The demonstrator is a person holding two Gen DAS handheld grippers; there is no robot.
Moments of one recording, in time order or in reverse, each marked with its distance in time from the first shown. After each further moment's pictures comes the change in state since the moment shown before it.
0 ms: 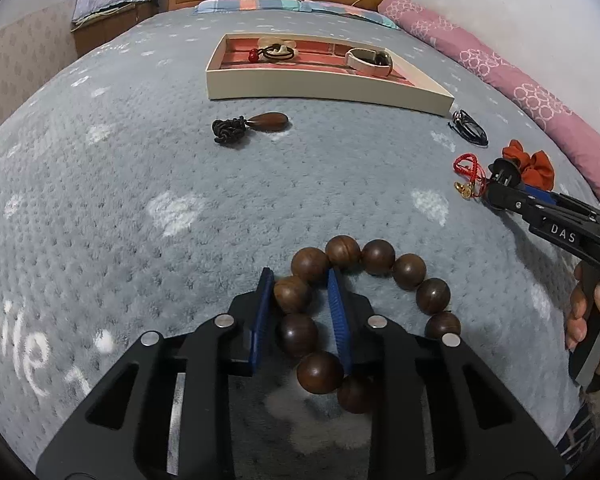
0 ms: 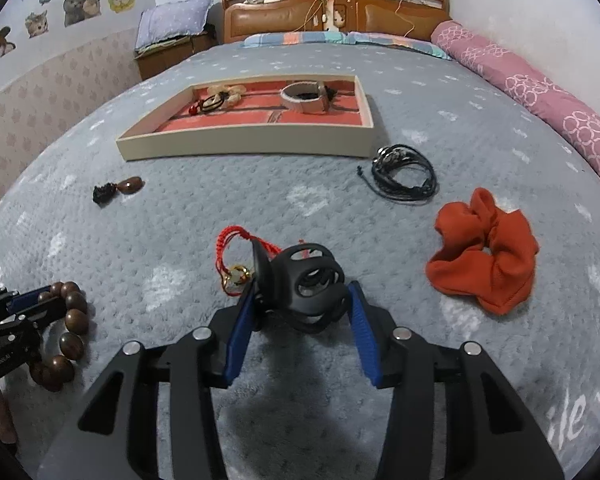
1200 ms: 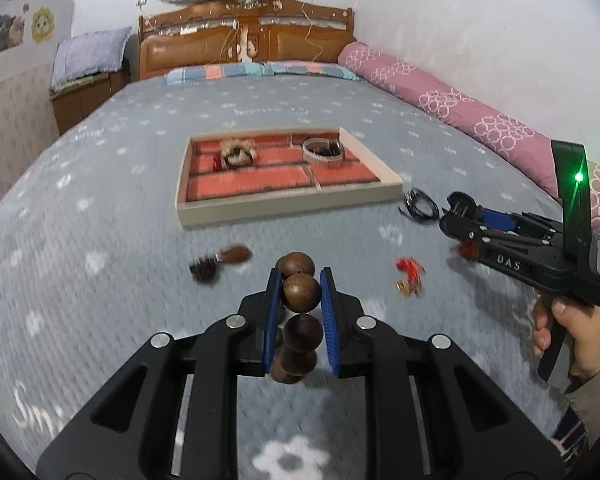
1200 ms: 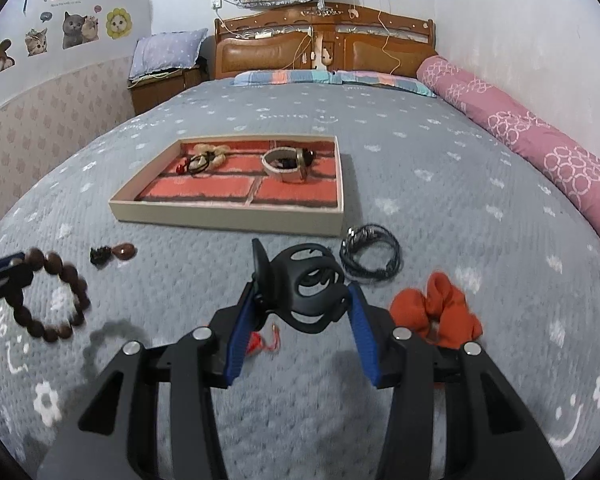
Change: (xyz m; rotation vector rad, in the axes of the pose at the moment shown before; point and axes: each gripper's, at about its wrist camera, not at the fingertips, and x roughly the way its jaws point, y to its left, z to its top) left arm -0.061 -0.029 0.074 0.129 -0.217 -0.053; right arm -0.027 -0.012 0.052 -0.010 -0.129 -0.048
